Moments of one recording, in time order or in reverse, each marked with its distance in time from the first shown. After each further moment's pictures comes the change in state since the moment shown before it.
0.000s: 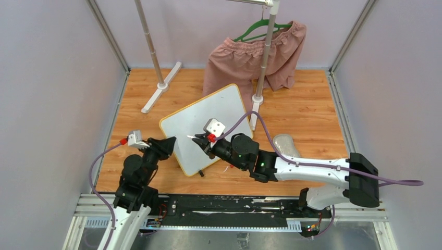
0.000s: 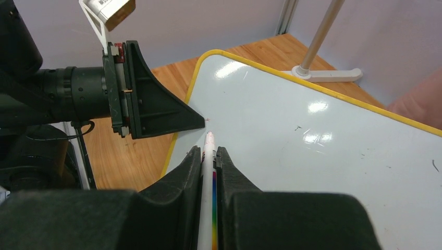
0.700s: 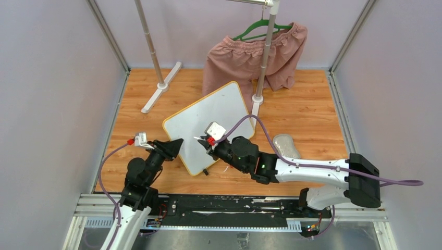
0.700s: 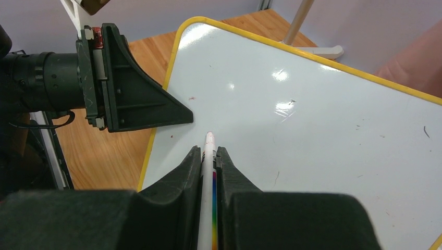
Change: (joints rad) left arm 0.001 -0.045 -0.158 0.203 0.142 -0.070; right arm 0.001 -0.039 -0.061 -0.032 0.075 -0.039
